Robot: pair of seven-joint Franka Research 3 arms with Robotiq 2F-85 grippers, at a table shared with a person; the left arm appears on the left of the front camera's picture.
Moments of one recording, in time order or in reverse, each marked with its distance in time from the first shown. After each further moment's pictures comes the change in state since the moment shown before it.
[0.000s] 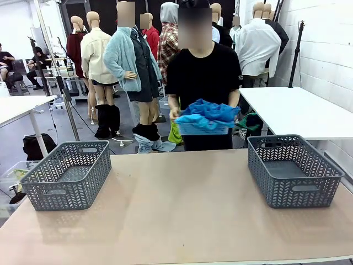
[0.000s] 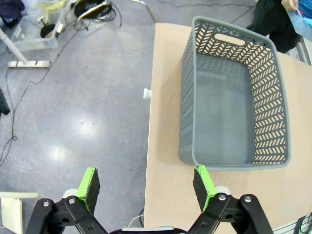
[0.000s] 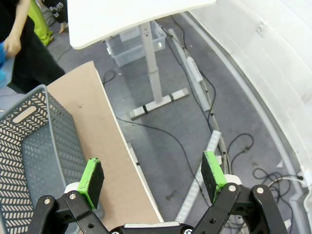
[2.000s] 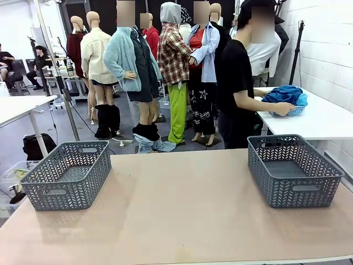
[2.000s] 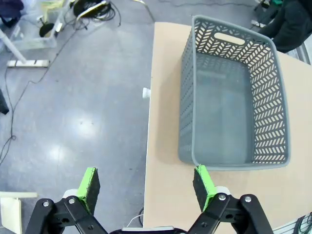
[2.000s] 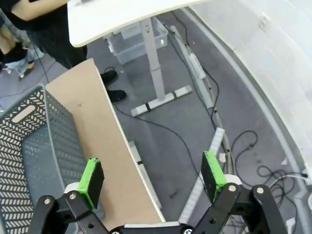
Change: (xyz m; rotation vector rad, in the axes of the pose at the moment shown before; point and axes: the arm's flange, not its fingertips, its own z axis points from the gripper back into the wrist) left arm -0.001 0.000 -0.002 -0.004 0.004 0.002; right arm -0.005 -0.003 -0.009 0.013 0.010 -0.017
